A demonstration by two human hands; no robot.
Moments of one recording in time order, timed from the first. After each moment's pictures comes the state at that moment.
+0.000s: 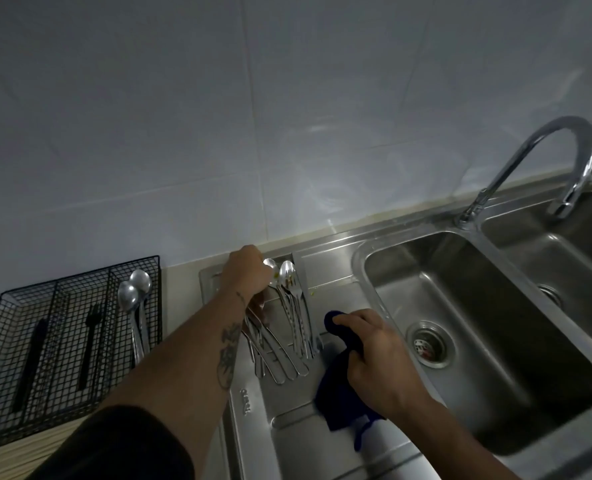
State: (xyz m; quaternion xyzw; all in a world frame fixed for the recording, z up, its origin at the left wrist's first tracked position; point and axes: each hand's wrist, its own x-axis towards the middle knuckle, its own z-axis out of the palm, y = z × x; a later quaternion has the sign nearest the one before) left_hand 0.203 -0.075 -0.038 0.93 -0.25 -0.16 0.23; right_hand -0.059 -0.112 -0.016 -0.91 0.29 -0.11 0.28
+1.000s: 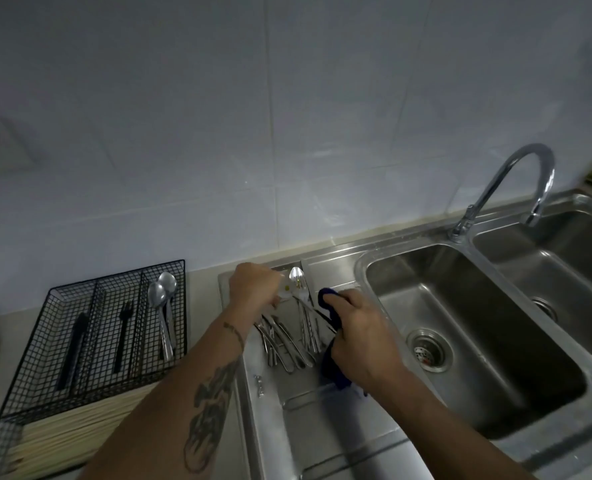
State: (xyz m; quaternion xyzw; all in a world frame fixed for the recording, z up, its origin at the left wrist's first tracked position) left_hand 0.149 -0.022 0.027 0.86 -0.10 -0.24 0.44; right_hand -0.043 -0.078 0.024 -0.93 0.29 -0.15 0.19
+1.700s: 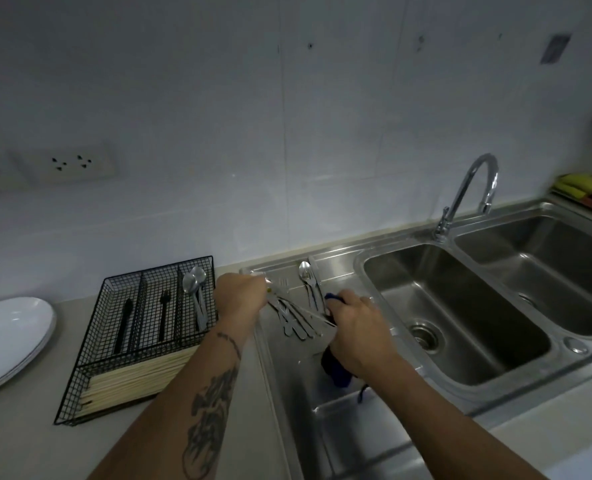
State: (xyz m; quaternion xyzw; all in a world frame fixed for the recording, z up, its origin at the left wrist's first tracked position) left_hand 0.093 0.085 0.062 0.83 0.00 -0.16 0.54; right_hand -0.091 0.006 0.053 -0.95 0.27 -0.14 0.09
